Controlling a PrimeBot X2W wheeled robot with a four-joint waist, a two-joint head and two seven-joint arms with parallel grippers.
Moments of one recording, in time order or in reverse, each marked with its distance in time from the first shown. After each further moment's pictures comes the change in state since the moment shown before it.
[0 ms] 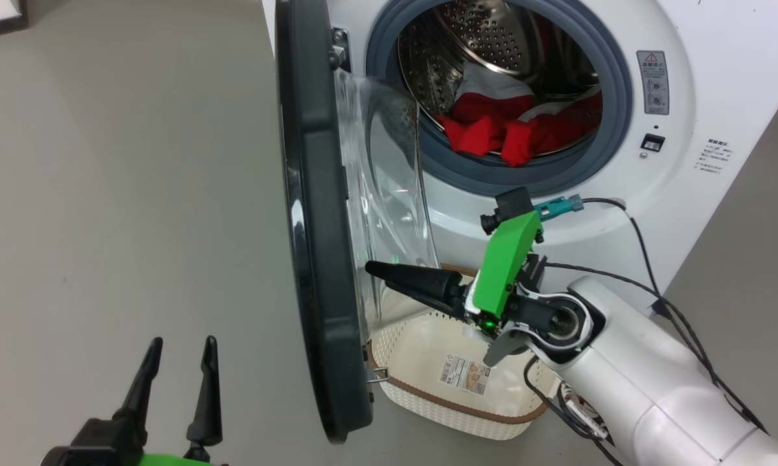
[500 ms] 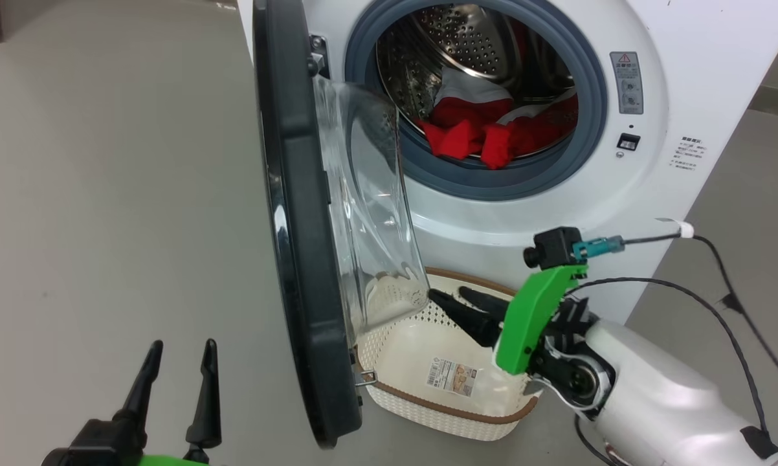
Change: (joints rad) left arm -0.001 0.000 0.005 0.018 0.000 -0.009 0.000; right arm 0.079 -0.108 0.125 -0.005 -0.425 0.000 -0.341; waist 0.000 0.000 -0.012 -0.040
